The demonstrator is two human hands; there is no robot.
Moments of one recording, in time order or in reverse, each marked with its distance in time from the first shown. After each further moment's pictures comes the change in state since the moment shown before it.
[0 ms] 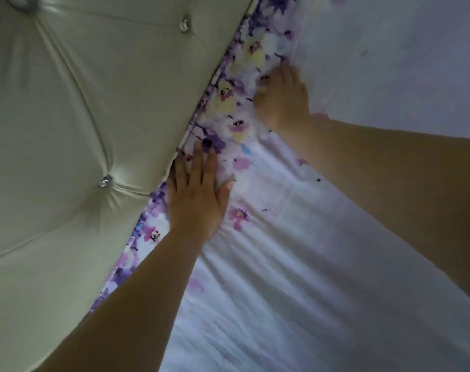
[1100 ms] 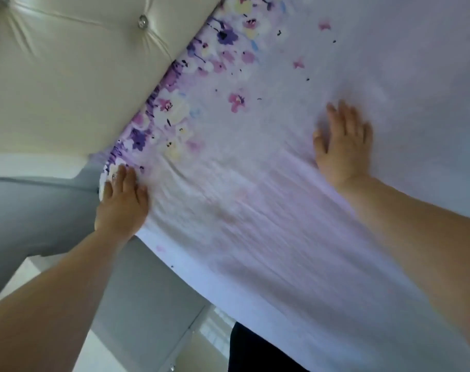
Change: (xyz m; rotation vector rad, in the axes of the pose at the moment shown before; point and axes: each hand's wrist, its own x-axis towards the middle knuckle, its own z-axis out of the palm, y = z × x) left_hand -0.284 -0.104 0.010 -0.206 -0.237 -0.410; right_hand -0.302 0.112 -0.026 -0.224 0.053 -0.112
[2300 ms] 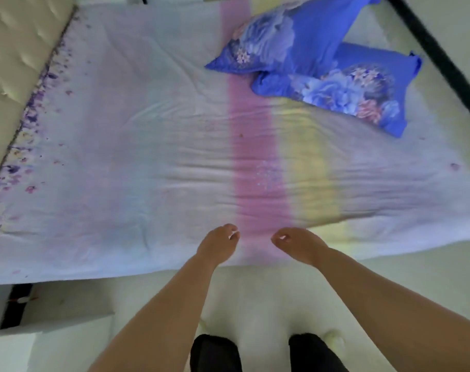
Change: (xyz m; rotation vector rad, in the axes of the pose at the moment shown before) left_hand -0.740 0.463 -0.060 -0.096 -0.531 0.826; right_hand -0.749 0.280 -0.463 0.378 -0.371 0.683
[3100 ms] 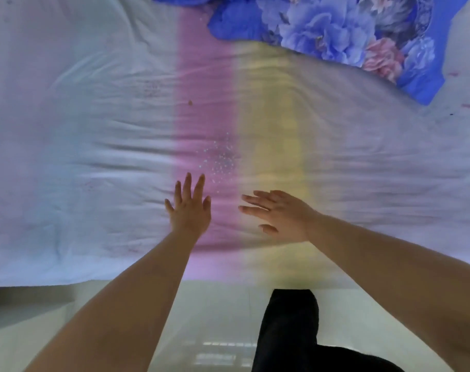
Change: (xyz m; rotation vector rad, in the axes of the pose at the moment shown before) left_hand 0.232 0.133 0.143 0.379 0.276 -0.215; right_hand 0.209 0.256 -0.087 -0.644 0.046 -0.816
